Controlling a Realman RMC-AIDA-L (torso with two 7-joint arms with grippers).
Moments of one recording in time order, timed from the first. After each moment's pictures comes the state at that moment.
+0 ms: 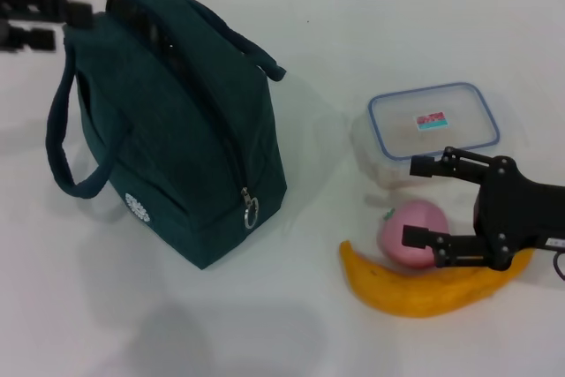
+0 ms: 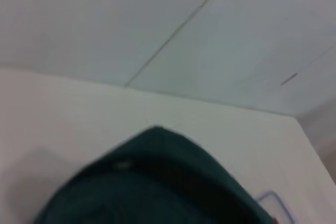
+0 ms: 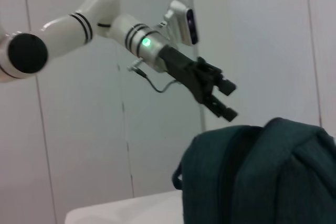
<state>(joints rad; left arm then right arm) -0.53 -1.91 0.63 1.36 2.12 1.88 -2.74 0.43 2.01 -1.04 -0.48 -1.57 -1.70 0.97</state>
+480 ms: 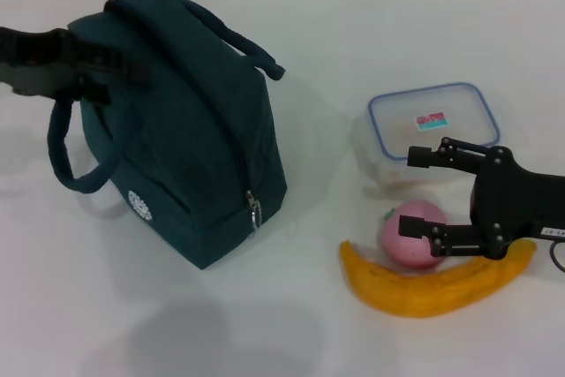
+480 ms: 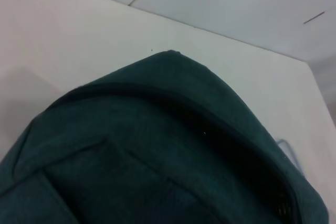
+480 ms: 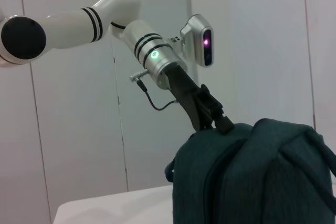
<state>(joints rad) -0.61 -1.92 0.71 1.16 2.24 1.85 -2.73 0.45 2.01 -1.04 -0.48 -1.57 -1.68 0.97</state>
